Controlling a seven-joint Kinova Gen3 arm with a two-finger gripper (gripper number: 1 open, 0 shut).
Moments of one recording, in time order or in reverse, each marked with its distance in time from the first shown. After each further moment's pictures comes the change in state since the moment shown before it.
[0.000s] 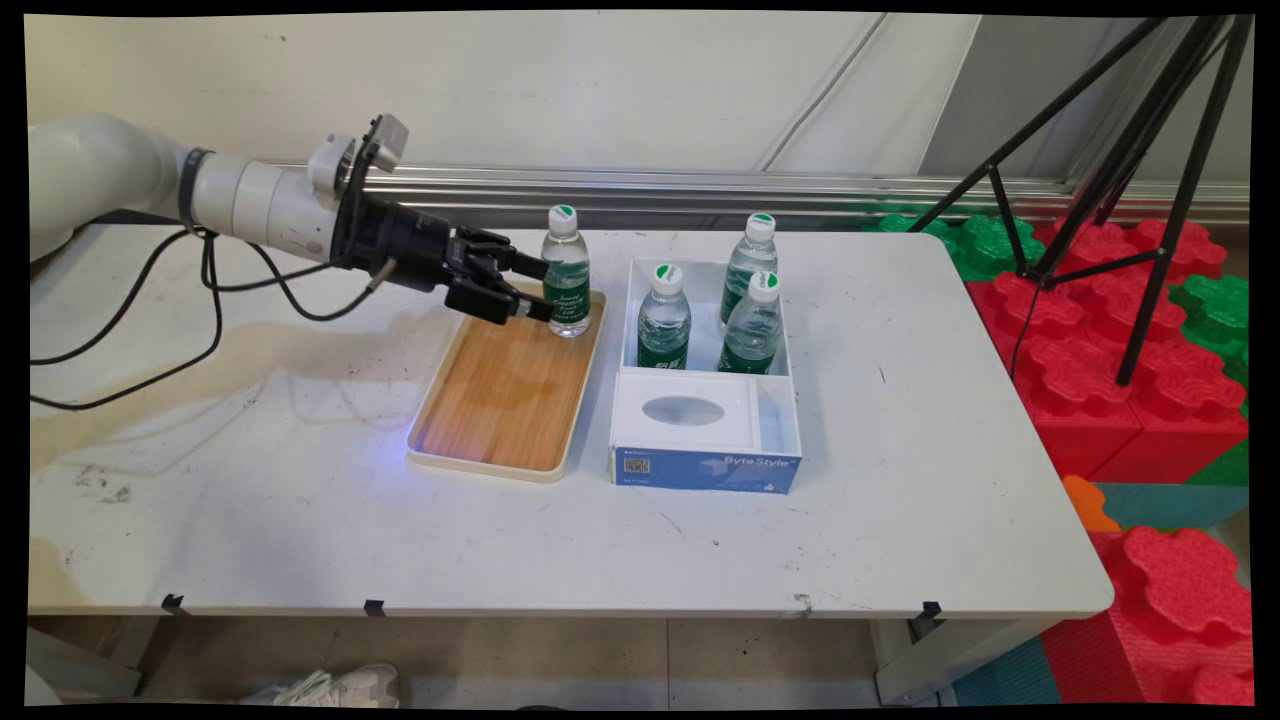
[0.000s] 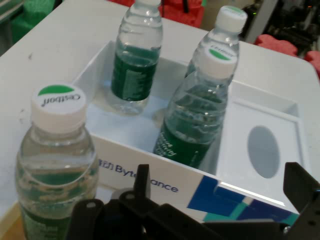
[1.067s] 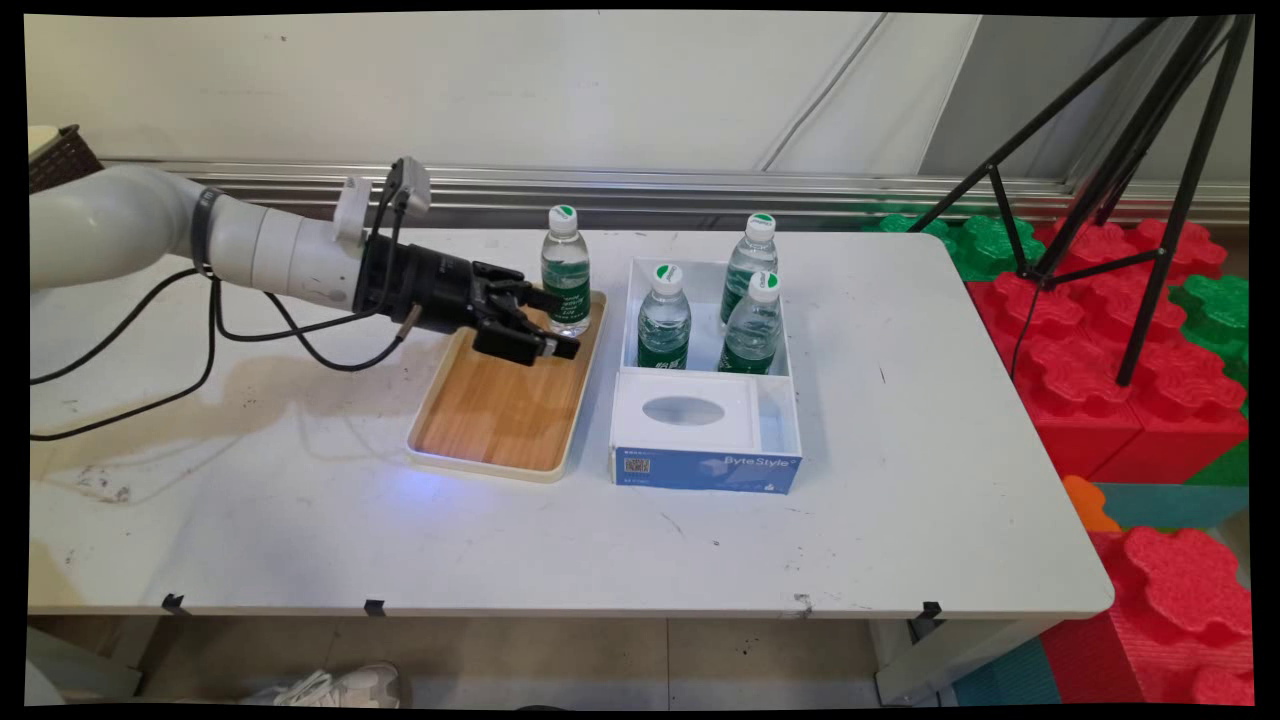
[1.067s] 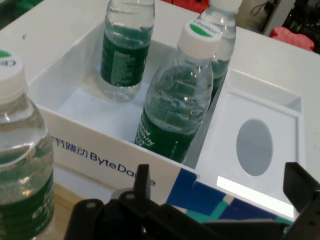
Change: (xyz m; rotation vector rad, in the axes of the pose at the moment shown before) arm -0.016 0.048 0.028 0.069 -0.009 -0.031
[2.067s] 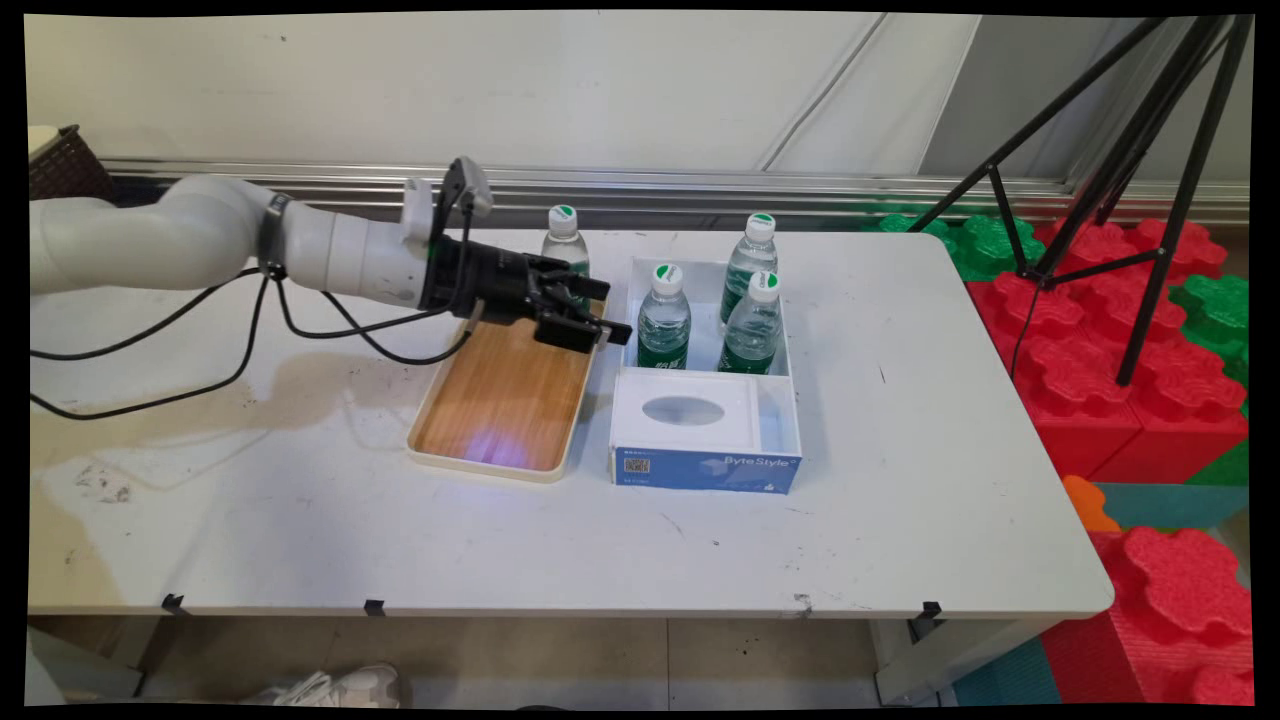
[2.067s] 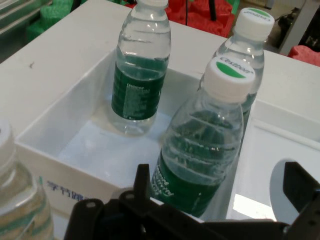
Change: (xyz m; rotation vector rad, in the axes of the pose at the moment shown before) arm 0.009 -0.006 0.052 0.029 0.047 0.022
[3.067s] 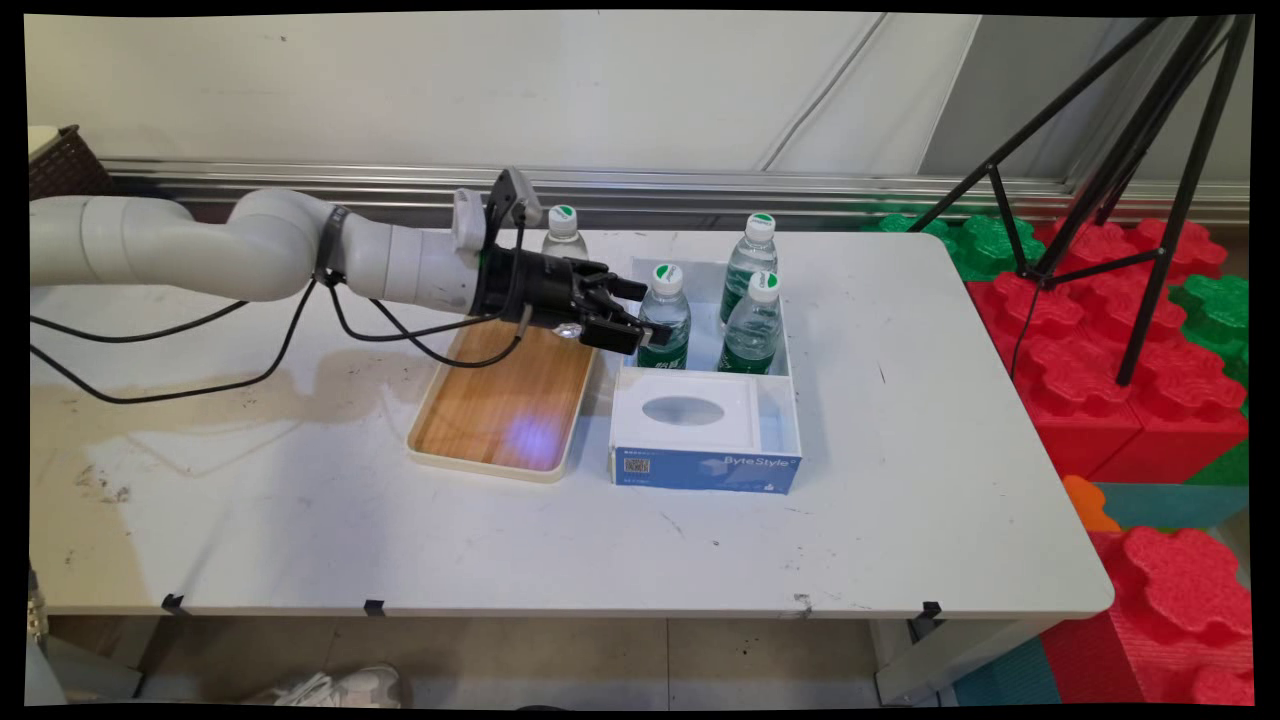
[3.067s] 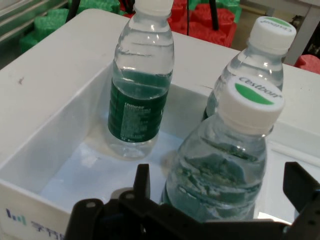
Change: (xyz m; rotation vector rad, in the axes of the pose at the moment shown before) arm -0.002 -0.004 0.047 -0.005 0.028 0.011
